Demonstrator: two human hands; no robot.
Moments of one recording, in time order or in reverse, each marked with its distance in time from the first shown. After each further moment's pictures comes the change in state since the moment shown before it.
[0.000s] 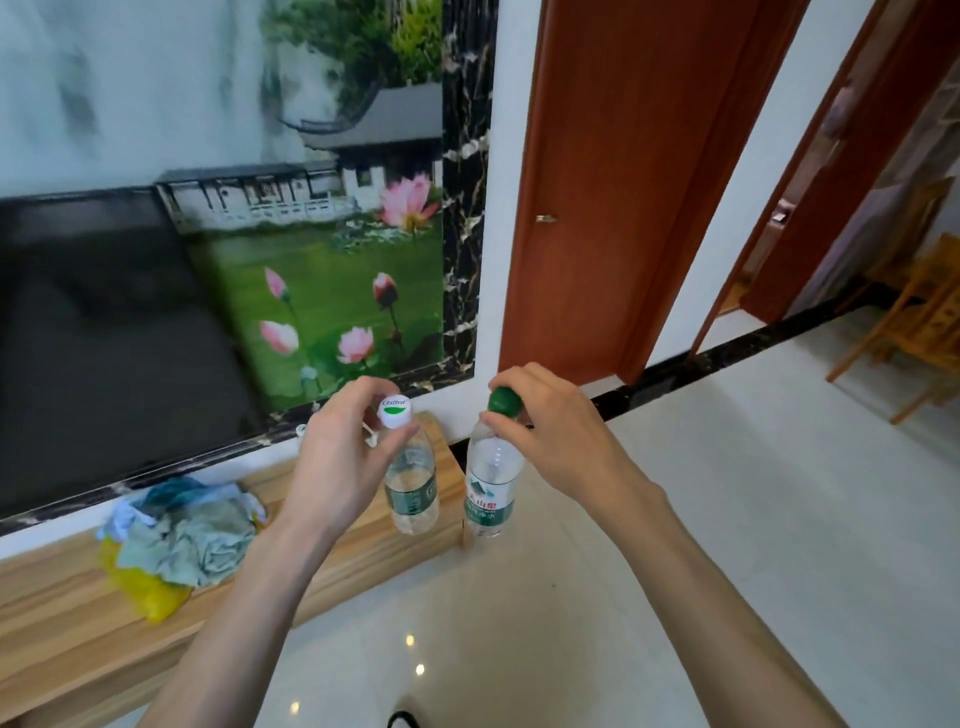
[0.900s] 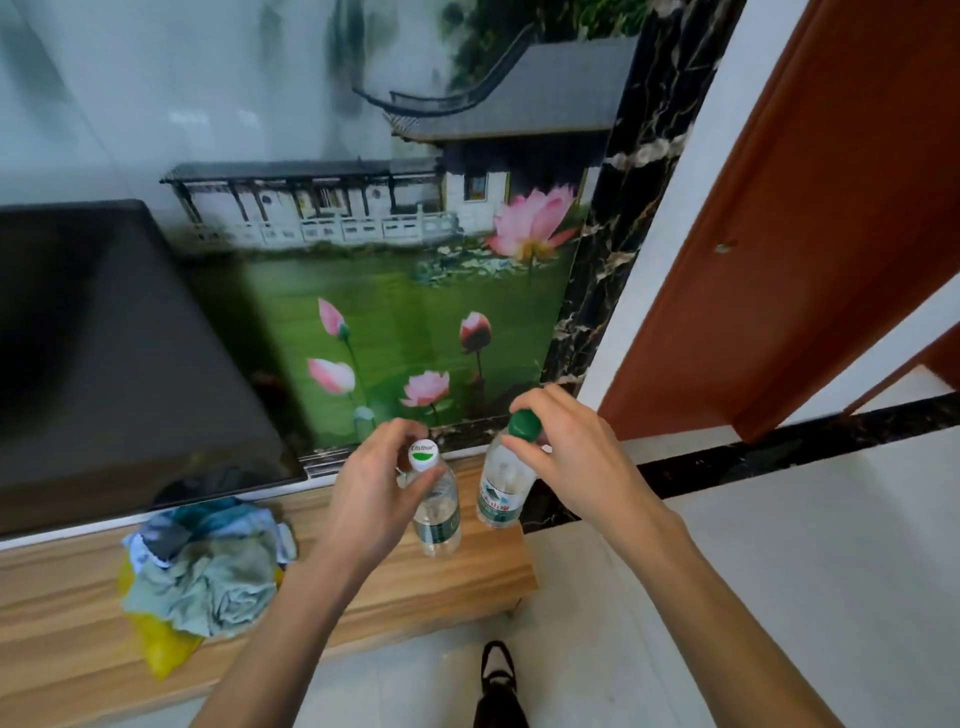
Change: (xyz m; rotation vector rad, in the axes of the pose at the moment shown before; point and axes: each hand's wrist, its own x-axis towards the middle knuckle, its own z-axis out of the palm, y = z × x) left_hand 0.226 -0.231 0.079 0.084 -0.033 -0.288; right_hand 0.346 0.088 0.155 0.087 -0.208 -0.121
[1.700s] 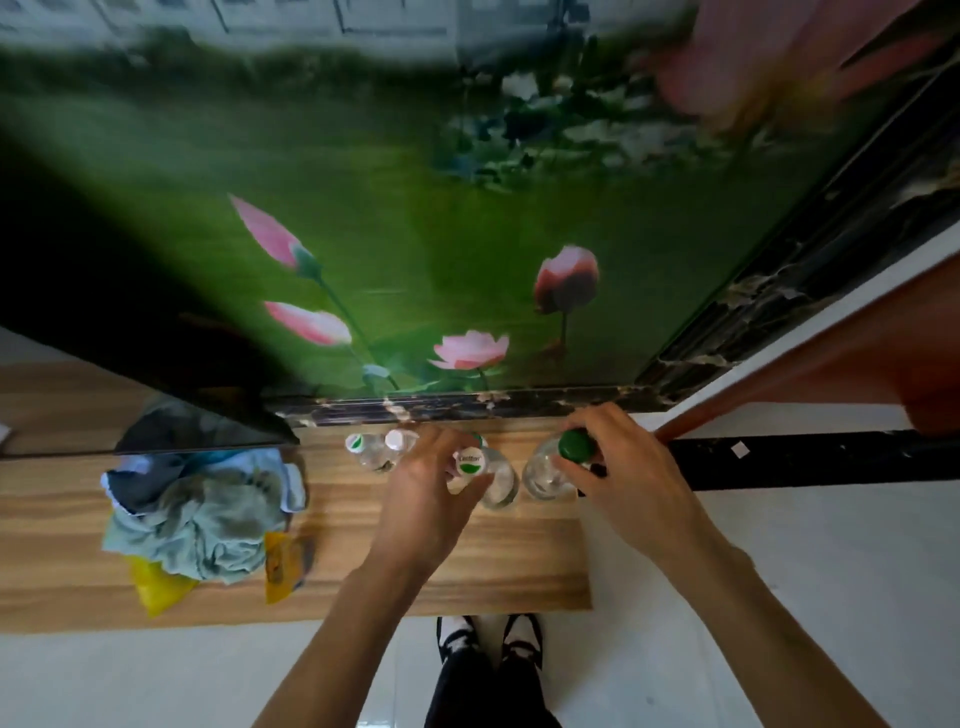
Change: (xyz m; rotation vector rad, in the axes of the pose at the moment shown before) left_hand 0.117 -0.161 0.184 -0.011 -0.106 -0.357; right_hand 0.161 0.192 0.200 0.143 -0.357 0.153
